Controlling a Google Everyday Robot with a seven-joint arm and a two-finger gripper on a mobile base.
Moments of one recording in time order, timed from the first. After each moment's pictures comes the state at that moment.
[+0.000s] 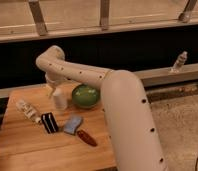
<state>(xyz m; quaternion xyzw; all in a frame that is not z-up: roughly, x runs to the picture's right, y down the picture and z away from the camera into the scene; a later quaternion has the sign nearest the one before) -0.234 0.007 0.849 -0.28 0.04 0.35 0.89</state>
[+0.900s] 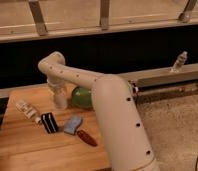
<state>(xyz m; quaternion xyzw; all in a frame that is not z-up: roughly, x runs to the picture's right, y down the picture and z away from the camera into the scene) -0.241 0.036 0.883 -0.32 0.06 0.33 0.88</state>
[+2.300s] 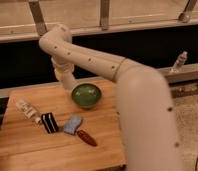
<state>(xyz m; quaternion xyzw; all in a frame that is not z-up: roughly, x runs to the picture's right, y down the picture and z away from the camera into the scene) -0.150 -0.087 0.769 -0.19 0.04 0.36 0.91</state>
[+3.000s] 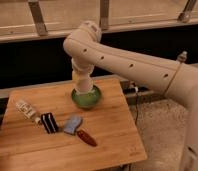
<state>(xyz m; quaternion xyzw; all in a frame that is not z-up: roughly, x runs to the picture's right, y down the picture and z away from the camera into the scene) -0.075 -0.056 0.669 -0.18 0.01 0.38 0.91</state>
